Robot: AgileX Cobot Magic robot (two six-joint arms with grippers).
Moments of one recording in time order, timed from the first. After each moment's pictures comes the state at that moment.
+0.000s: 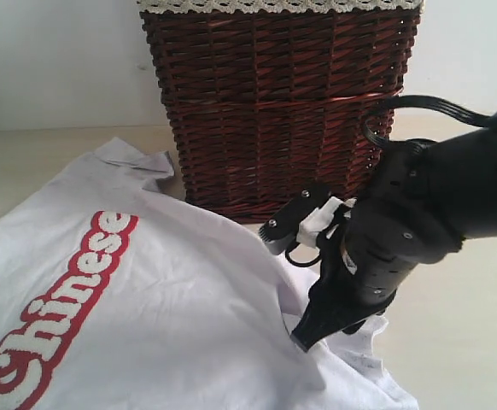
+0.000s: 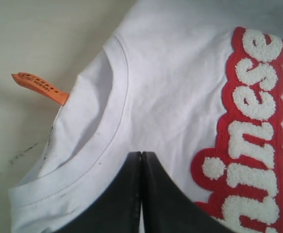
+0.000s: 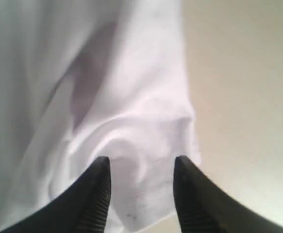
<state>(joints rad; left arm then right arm) 0.02 1.20 -0.38 -0.38 0.08 0.31 0.72 1.72 -0.87 -0.35 0.60 0.26</state>
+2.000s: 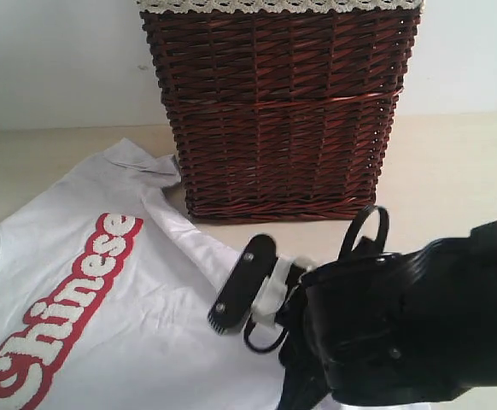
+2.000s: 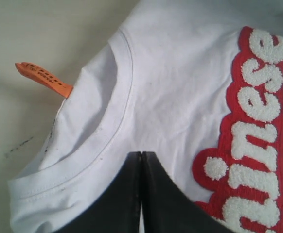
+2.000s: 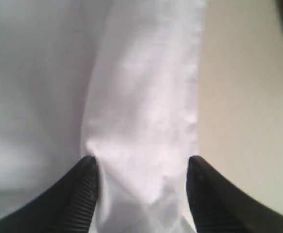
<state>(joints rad) 0.02 1.20 -0.38 -0.39 0.10 0.31 1.07 1.68 -0.78 -0.83 0.71 0.71</state>
